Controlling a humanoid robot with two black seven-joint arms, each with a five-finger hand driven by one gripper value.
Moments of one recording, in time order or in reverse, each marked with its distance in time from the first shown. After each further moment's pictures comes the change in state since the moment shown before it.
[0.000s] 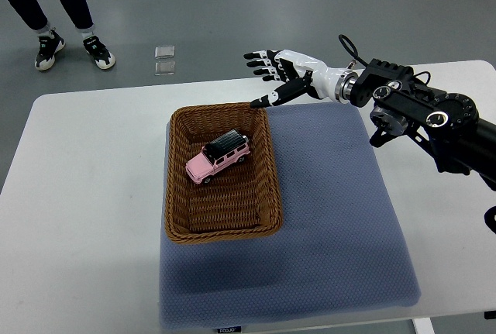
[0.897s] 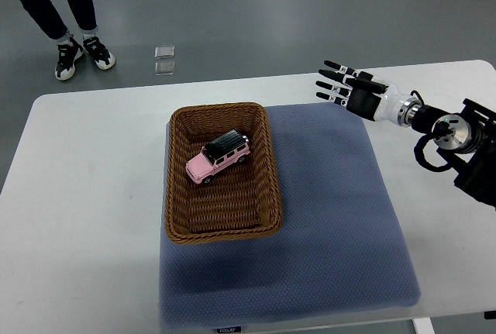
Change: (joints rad) left arm 0.000 0.000 0.000 0.000 0.000 0.000 0.000; right arm -0.125 -0.051 0.066 -0.274 0.765 0.245 -0.183
